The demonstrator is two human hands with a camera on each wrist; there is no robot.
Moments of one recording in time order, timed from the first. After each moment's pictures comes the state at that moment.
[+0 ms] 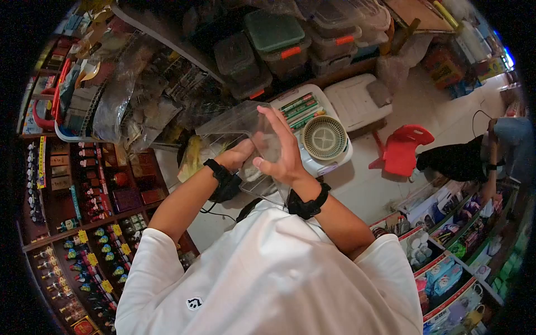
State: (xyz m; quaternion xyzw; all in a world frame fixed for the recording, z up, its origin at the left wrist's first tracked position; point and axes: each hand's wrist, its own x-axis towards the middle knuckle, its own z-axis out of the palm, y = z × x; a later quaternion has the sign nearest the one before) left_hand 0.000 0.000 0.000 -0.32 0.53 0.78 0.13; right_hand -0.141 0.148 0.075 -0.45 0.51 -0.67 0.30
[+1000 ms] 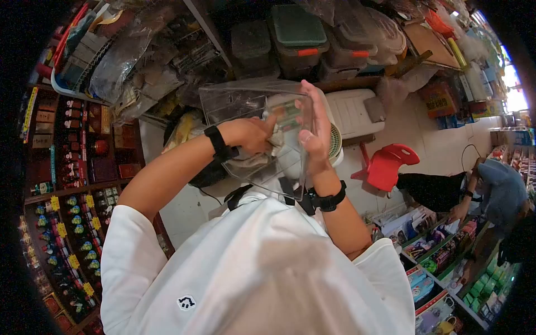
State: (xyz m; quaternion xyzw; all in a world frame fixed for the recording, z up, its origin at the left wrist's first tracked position) left_hand -0.011 -0.001 0.113 -0.12 0.92 0.21 0.31; right_hand -0.142 0.147 0.119 -0.35 0.48 -0.72 0.35
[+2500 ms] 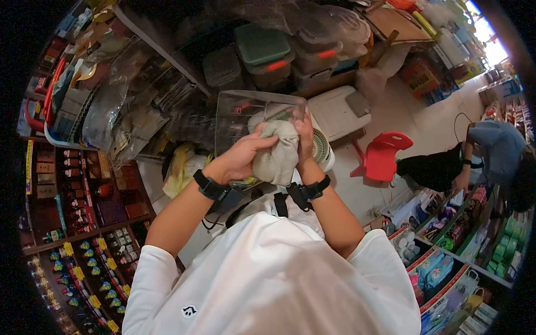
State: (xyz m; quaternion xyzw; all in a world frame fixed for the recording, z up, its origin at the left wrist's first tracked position) left_hand -0.049 0.059 0.145 -0.27 0.35 0.90 0.04; right_hand -0.186 0.149 0.027 -0.14 0.34 -0.85 0.37
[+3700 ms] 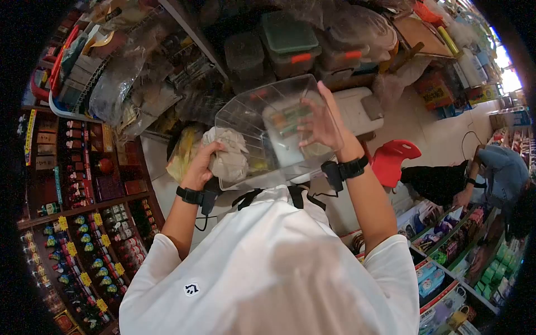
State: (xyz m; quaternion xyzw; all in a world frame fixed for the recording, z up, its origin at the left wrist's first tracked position) left_hand 0.119 -0.018 0.048 -0.46 0.28 0.82 -0.20; right_hand -0.234 0.115 0.088 -0.01 0.48 -0.51 0.72
